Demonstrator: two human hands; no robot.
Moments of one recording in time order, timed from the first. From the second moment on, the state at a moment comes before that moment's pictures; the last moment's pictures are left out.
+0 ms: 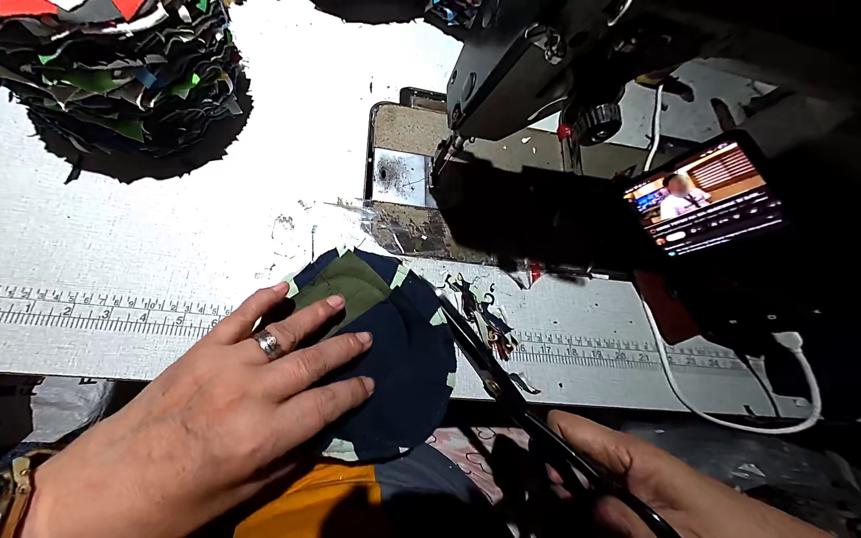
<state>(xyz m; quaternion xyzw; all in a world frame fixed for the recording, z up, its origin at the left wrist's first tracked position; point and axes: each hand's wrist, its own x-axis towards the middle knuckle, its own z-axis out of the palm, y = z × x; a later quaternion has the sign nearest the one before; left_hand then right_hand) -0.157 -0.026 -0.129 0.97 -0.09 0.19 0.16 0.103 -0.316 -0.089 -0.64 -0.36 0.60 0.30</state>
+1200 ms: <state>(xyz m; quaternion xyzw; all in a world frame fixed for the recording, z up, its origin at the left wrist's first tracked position) -0.158 -0.047 -0.143 0.96 -0.11 0.19 0.19 0.103 -0.311 -0.094 -0.61 -0.41 0.60 0.31</state>
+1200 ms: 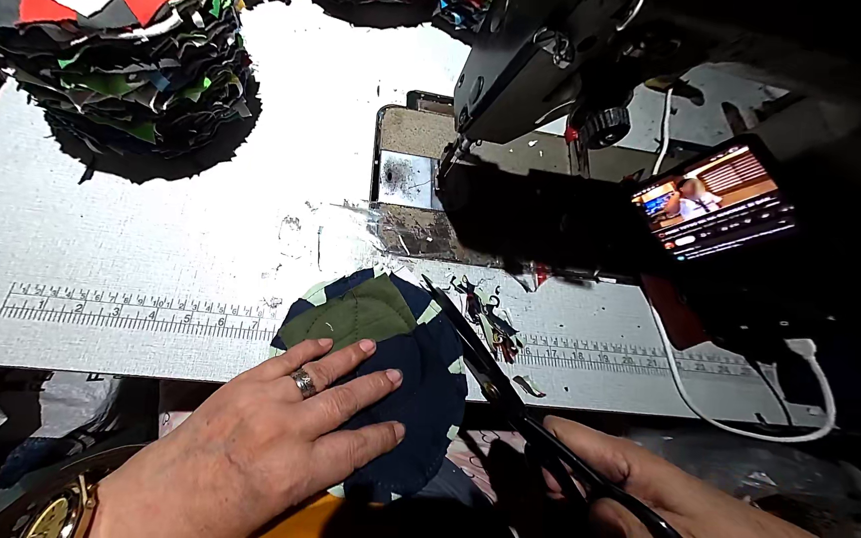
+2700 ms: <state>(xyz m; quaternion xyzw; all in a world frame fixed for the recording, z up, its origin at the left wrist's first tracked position) -0.166 -0.038 -0.147 0.96 -0.09 0.20 0.16 0.104 -0.313 -0.102 -0.58 -0.40 0.64 0.31</state>
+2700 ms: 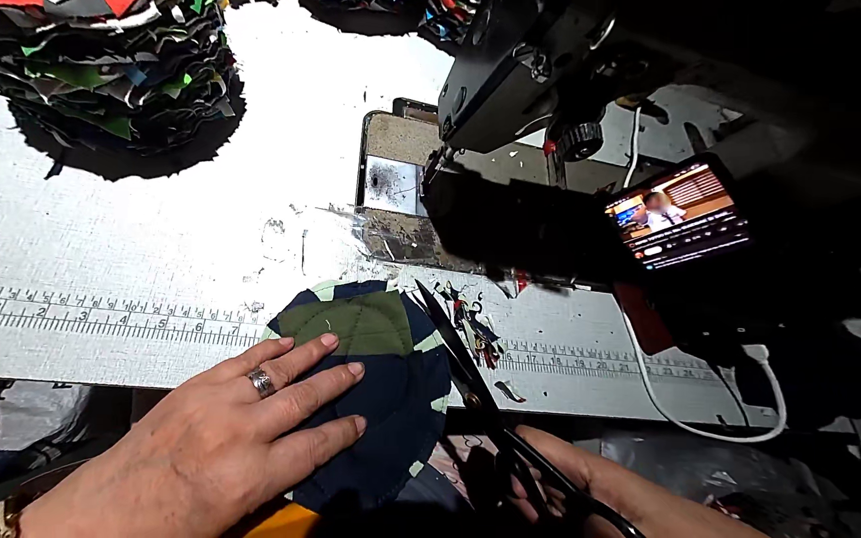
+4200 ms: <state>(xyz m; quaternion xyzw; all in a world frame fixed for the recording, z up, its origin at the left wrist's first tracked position) -0.174 -0.042 -0.143 0.97 -0.05 0.19 0.15 0.112 -0.314 -0.087 -0.63 -0.42 0.61 0.24</state>
